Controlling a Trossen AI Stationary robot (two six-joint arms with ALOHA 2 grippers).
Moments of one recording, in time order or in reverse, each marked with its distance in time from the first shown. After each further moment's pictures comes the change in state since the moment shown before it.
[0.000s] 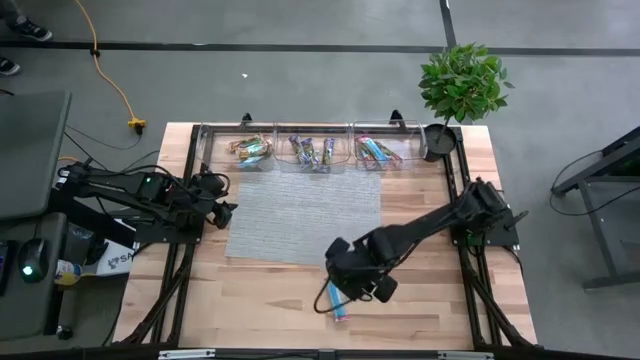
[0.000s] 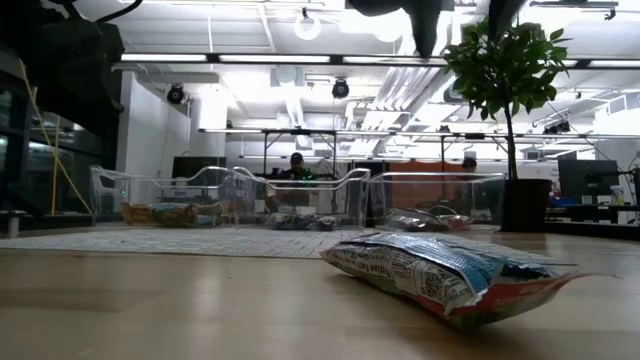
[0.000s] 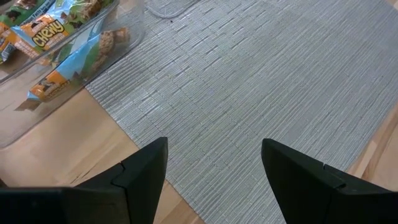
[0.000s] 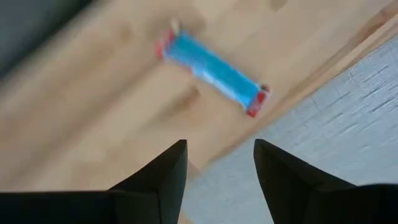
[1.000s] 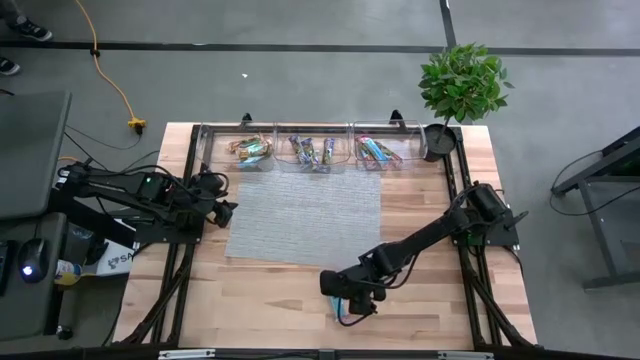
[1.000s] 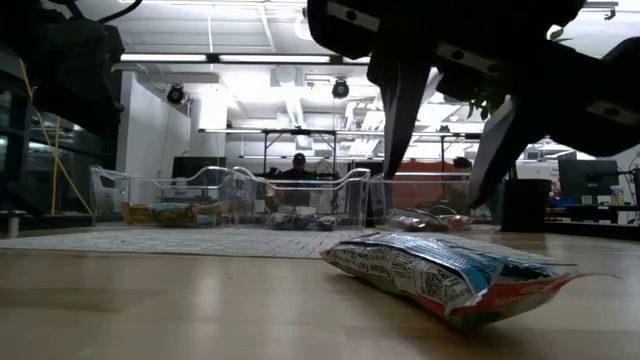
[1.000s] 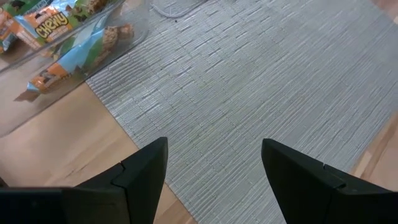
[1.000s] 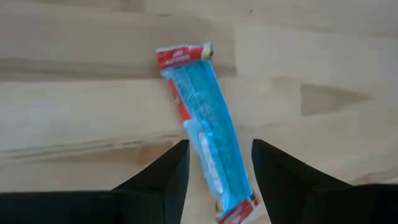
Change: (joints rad) left arm 0.000 0.000 0.000 0.001 -0.008 -0.058; right arm 0.060 0.026 -0.422 0.697 0.015 -0.634
